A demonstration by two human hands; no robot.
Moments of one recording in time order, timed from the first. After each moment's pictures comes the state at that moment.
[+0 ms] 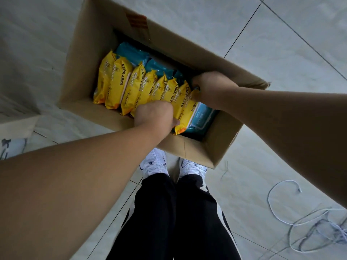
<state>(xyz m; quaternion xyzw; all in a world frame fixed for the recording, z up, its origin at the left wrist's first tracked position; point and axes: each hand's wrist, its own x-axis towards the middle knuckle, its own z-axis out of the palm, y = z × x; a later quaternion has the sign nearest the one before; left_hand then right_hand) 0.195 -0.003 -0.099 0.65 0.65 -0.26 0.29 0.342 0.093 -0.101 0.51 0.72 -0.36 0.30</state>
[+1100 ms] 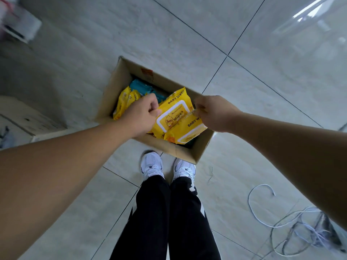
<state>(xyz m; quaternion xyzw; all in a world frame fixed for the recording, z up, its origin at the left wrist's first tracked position) 0.141 0.031 0.037 0.53 0.69 0.05 0.49 0.377 0.086 0.064 0.54 0.71 -0.41 0.18</state>
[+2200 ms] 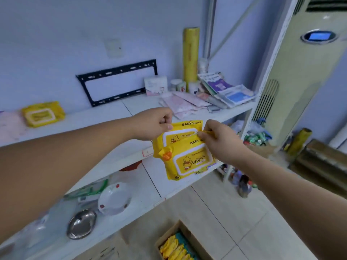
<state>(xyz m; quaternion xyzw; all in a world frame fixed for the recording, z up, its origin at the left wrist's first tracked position) 0.041 0.047 0.869 0.63 0.74 0.18 0.16 0.261 0.139 0.821 0.34 0.87 -0.26 -0.24</state>
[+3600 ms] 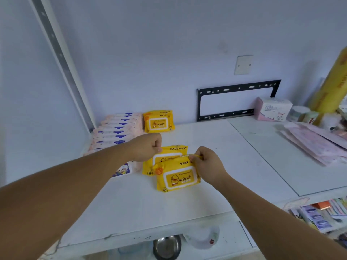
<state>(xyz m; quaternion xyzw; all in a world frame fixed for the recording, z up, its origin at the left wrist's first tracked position) -0.376 -0.198 0.817 0.44 0.87 0.17 0.15 -0.207 -0.034 0.756 0.28 0.82 -0.47 -0.17</state>
